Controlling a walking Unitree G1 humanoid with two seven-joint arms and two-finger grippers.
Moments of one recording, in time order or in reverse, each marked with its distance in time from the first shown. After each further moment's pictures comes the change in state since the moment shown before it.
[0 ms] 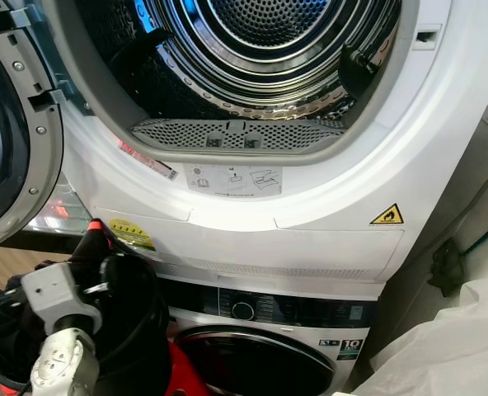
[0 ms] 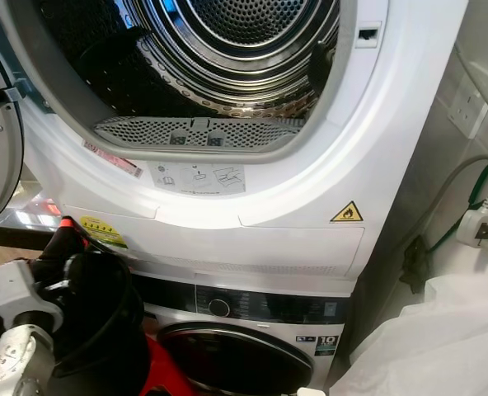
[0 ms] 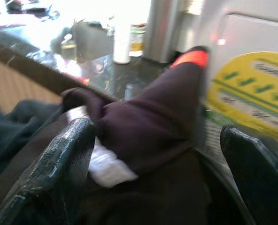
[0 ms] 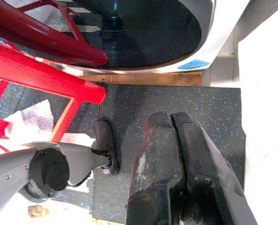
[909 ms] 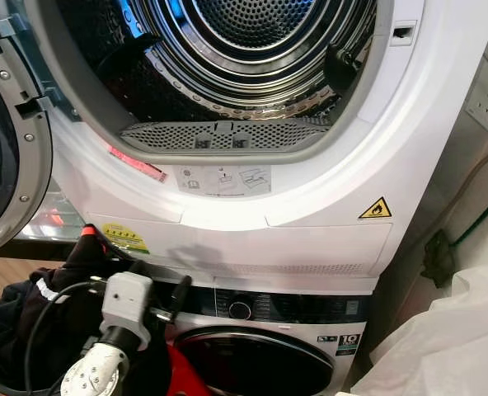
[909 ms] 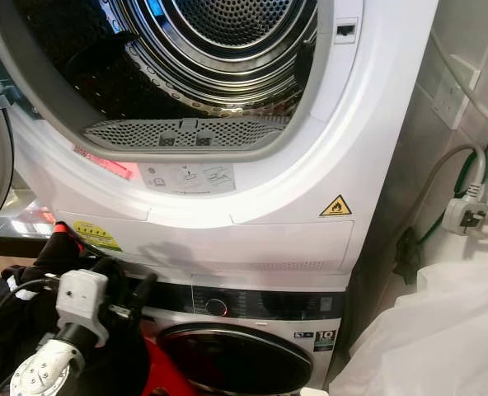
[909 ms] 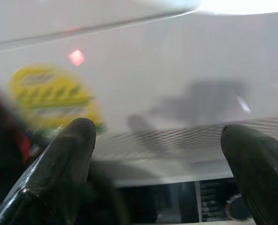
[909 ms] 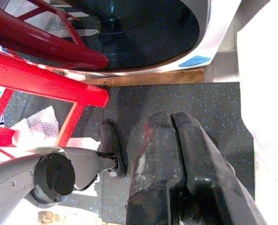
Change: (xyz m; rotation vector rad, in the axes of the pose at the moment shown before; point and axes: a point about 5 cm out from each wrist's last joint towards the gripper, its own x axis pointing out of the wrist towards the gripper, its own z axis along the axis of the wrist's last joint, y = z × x) left arm -0.038 -0.057 -0.015 0.268 -0.033 -0.541; right arm 0.000 0.000 0.000 0.027 -0.005 -0.016
